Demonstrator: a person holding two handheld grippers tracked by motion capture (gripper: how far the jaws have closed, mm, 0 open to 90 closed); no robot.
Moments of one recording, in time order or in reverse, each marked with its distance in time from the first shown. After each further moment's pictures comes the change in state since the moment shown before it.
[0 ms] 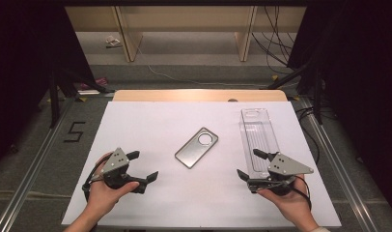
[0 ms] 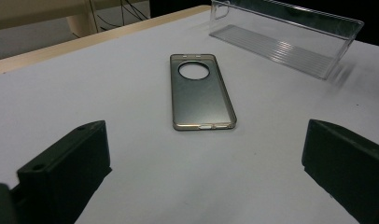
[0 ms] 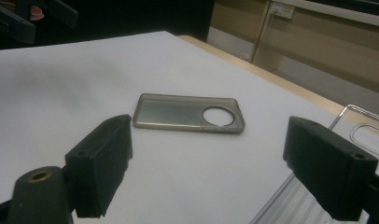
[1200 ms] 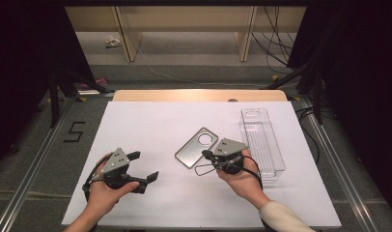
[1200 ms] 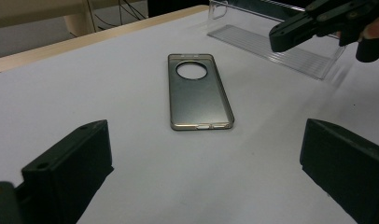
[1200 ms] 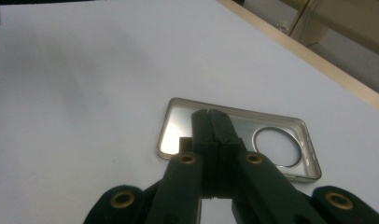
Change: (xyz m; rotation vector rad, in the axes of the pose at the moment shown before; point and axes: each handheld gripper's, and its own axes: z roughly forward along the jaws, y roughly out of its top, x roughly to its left) left arm 0.000 0.000 0.001 -0.001 -0.008 -0.006; right arm 0.034 0.039 0.114 0.198 0.107 -0.093
